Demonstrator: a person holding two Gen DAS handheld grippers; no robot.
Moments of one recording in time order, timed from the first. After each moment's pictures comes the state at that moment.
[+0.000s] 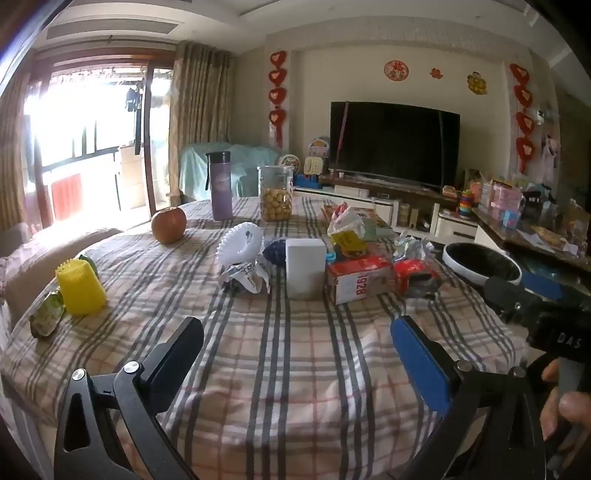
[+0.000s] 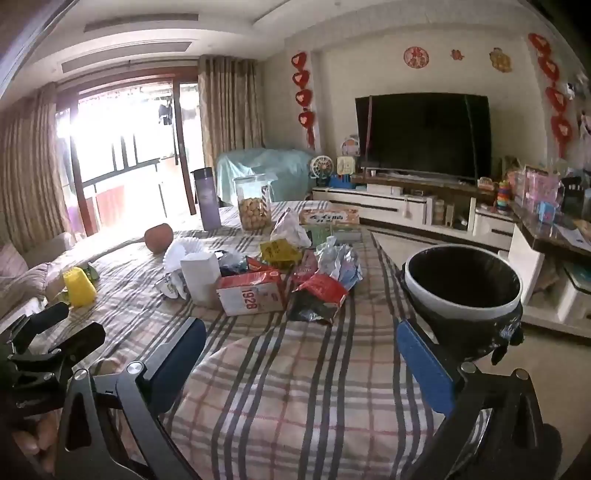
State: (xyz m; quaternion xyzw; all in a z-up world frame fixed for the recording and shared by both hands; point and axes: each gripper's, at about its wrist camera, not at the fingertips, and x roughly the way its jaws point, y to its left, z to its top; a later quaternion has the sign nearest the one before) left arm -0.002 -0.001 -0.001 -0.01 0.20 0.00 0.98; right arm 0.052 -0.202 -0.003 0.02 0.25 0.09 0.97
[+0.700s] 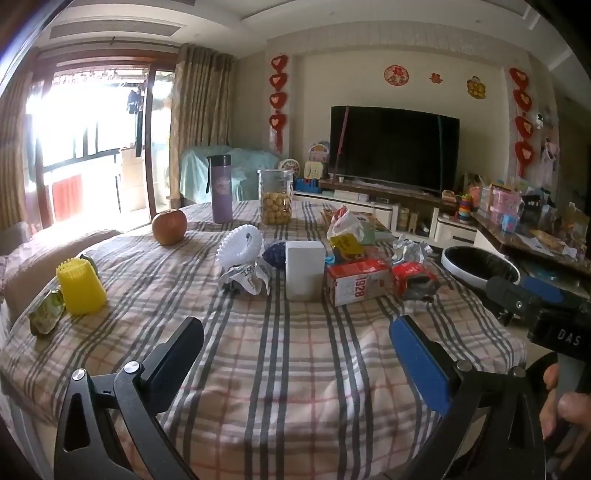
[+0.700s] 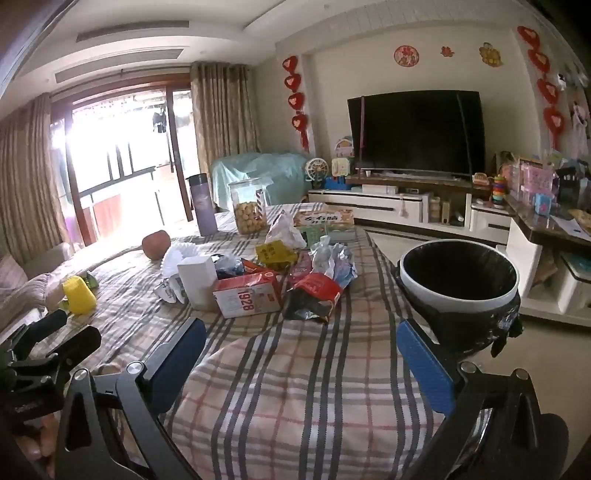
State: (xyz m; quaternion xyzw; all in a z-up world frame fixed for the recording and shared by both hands) left arm -0.008 0.000 0.001 -0.02 0.21 0.00 0.98; right arm 0.051 -0.209 -0.009 0.04 0.26 0.08 0.96
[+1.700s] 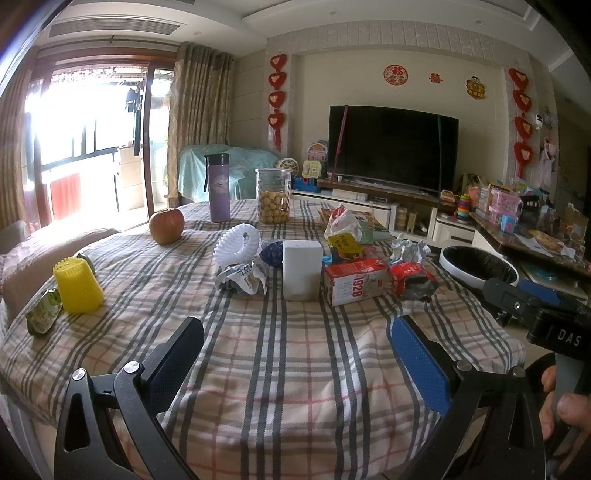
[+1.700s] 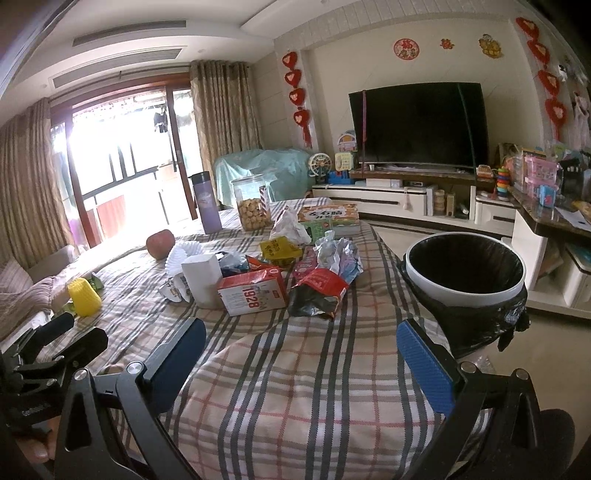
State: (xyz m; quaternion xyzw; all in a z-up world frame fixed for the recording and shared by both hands) left arm -0.008 0.000 -0.001 -0.02 0.21 0.00 0.98; right arm 0.051 -0.209 -0.013 0.05 0.27 0.09 0.96
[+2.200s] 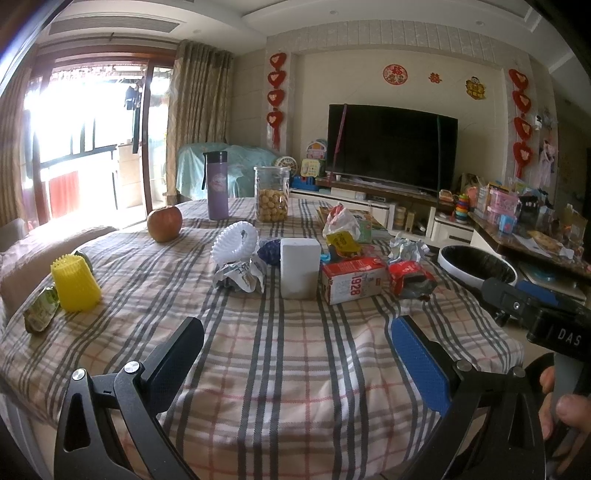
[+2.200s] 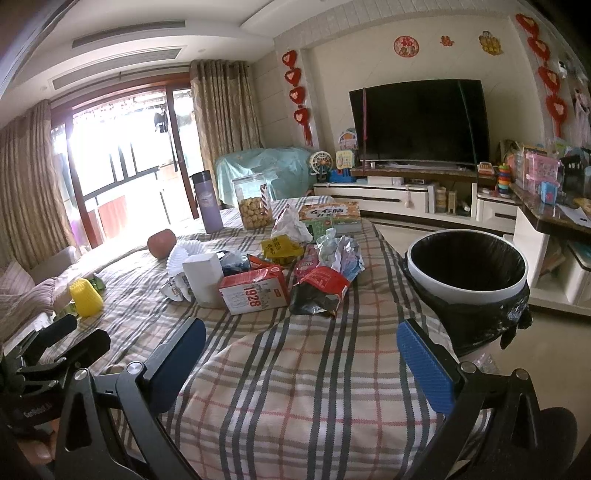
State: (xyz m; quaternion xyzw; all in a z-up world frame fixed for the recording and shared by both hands) left arm -0.008 -0.003 -0.001 -0.02 0.22 -0.01 0.98; right arm 0.049 -0.206 -0.012 0.05 0.28 0.09 0.96
